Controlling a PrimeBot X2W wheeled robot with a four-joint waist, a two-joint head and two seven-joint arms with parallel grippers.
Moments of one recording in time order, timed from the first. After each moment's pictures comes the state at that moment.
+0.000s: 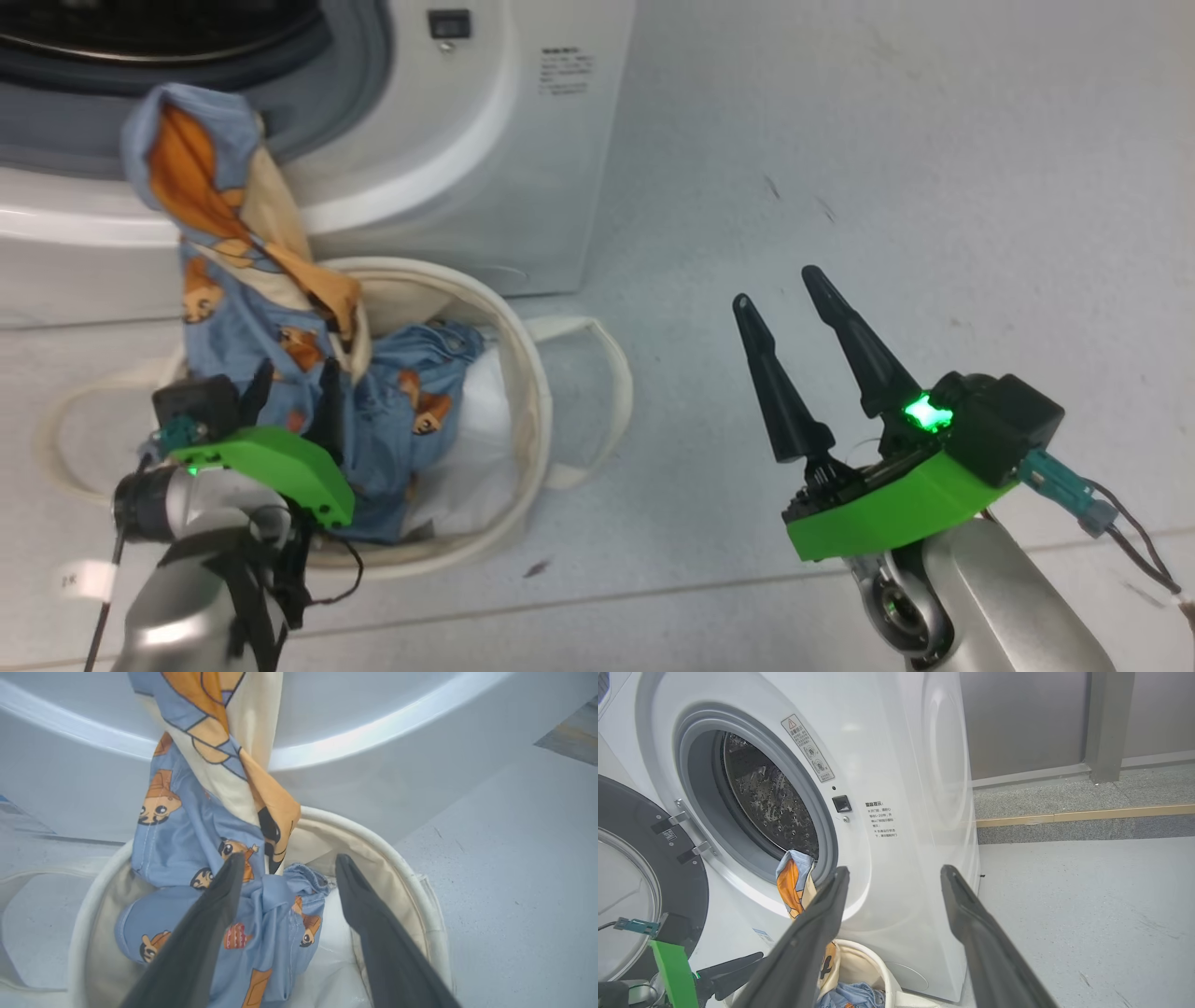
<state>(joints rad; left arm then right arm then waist) -0.71 0.16 -0.27 1.08 -0.50 -0.09 -0.25 -0.31 -0.15 0.39 0.02 0.41 0.12 -0.25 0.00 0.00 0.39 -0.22</state>
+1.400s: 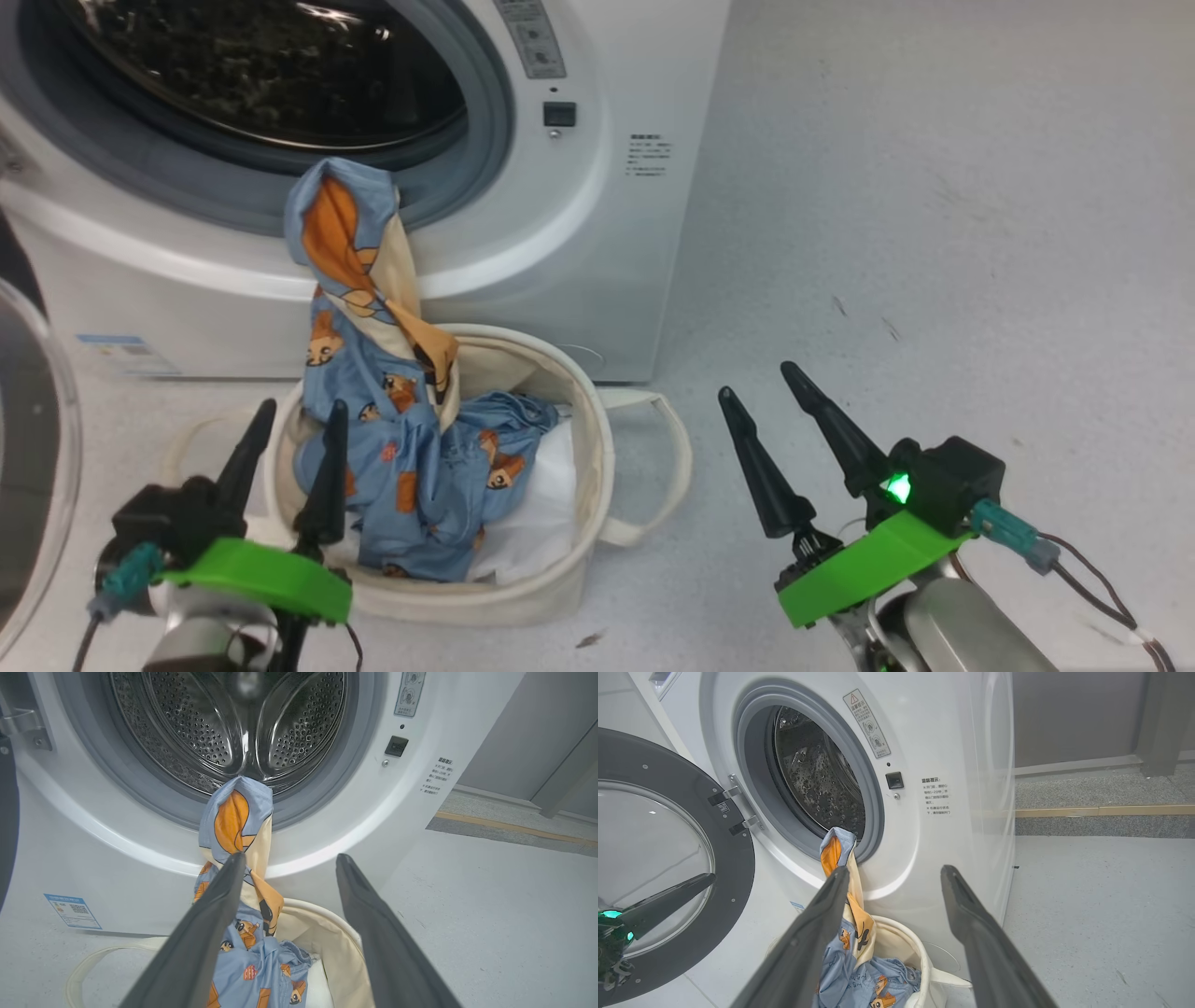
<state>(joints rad) -0.24 0.24 -0.17 0.31 -0.43 -0.08 -0.23 -0.24 -0.17 0.44 0.15 0.42 0.12 -0.25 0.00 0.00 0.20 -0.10</state>
